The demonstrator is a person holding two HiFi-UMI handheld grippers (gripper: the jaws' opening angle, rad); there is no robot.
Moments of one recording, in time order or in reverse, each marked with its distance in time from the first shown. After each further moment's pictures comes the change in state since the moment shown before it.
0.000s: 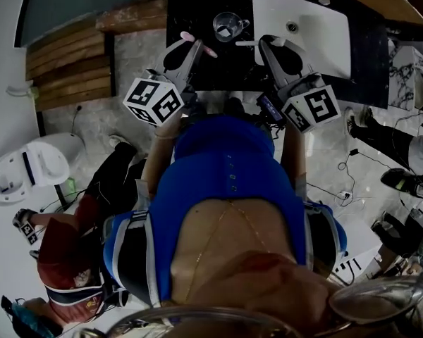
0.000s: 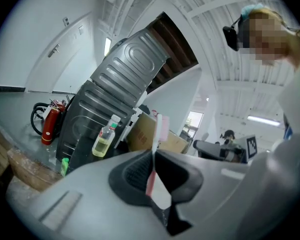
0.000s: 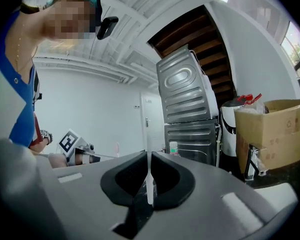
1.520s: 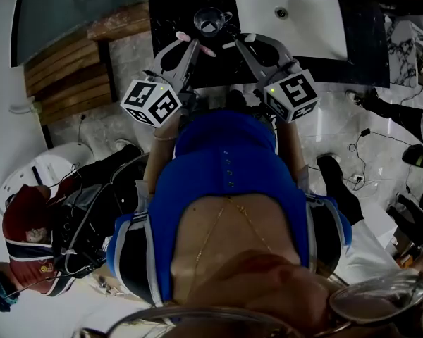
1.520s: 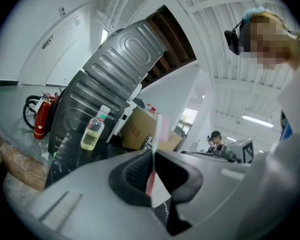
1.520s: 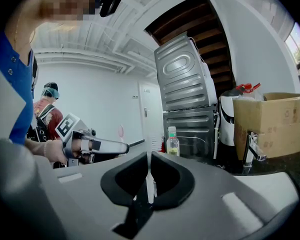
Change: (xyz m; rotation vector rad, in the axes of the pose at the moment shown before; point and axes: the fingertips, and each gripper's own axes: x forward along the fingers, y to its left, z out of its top) left arm 0.028 -0.030 -0.011 -0.014 0.066 -0.062; right arm 0.000 -0.006 -0.039 0.020 0.119 -0.006
